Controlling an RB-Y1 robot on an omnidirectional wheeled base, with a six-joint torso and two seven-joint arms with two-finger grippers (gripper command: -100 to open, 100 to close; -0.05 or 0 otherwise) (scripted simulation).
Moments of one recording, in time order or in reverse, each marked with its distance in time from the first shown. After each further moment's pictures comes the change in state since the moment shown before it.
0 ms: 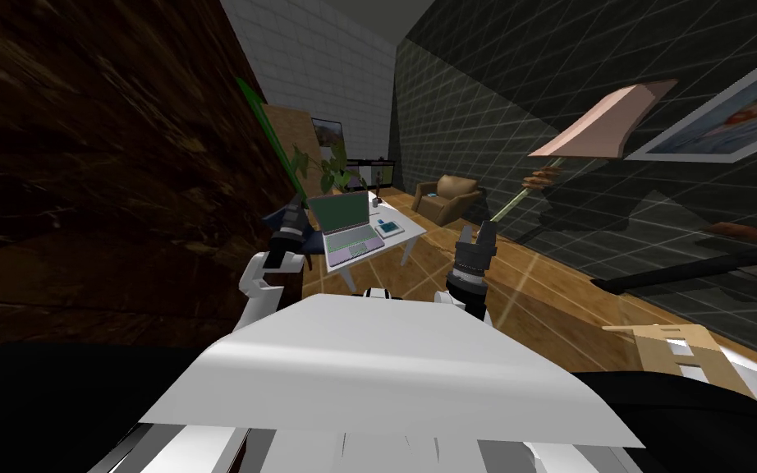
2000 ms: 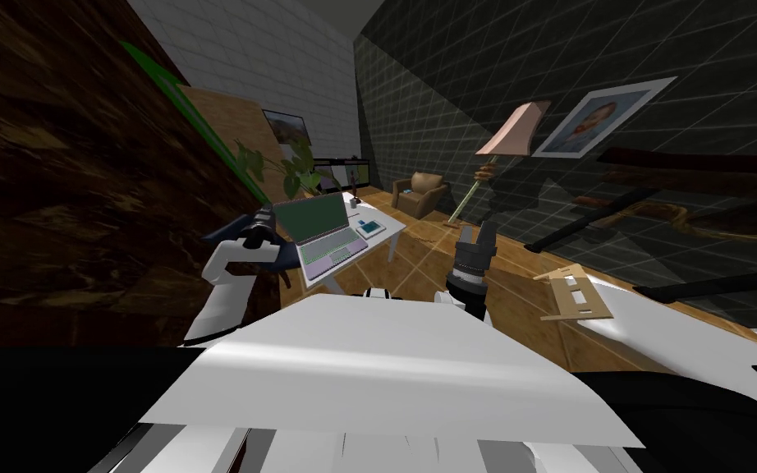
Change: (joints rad) left arm -0.080 0.238 0.162 0.241 -0.083 0.505 0.089; right arm 0.000 0.000 0.000 0.000 0.000 0.000 0.000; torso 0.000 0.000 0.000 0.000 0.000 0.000
